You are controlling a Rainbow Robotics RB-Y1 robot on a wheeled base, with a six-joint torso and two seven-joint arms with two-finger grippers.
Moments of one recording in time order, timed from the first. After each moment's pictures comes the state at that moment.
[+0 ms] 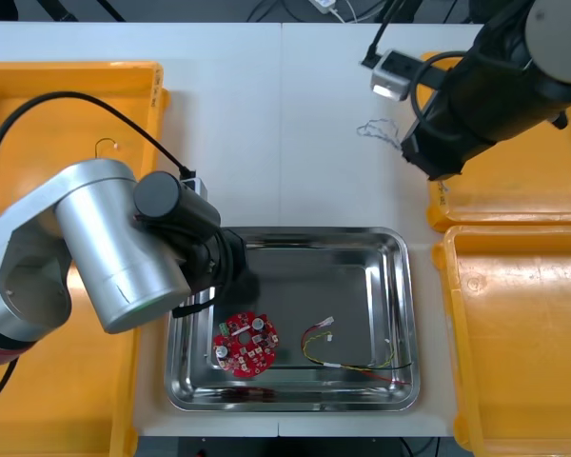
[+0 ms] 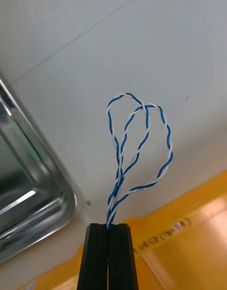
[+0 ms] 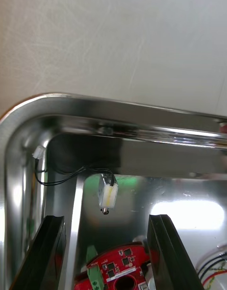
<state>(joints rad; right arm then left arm) -0.82 -0.54 0.15 -1.89 -0.84 1.92 1.90 -0.56 0.66 -0.67 -2.19 0.54 1.65 -0.36</state>
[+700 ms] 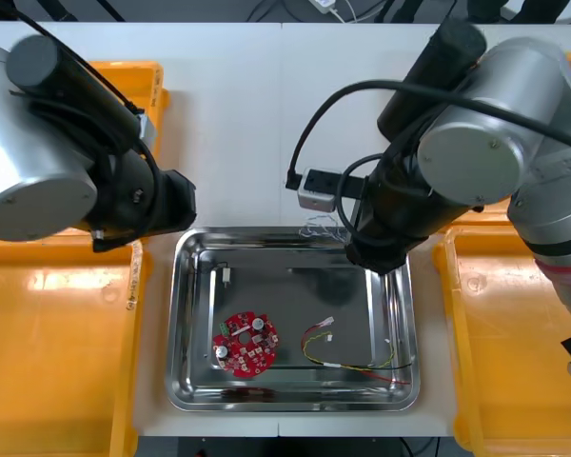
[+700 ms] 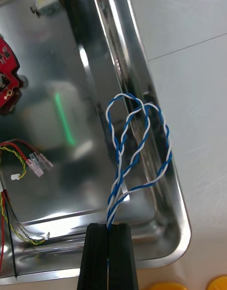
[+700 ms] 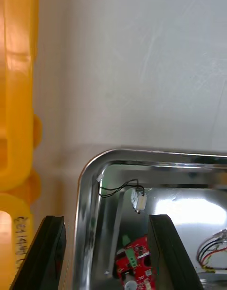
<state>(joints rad) -0.71 -0.48 0.41 -2.01 -0.83 1.92 1.90 -0.64 0.80 -0.41 -2.19 0.83 1.74 -0.52</state>
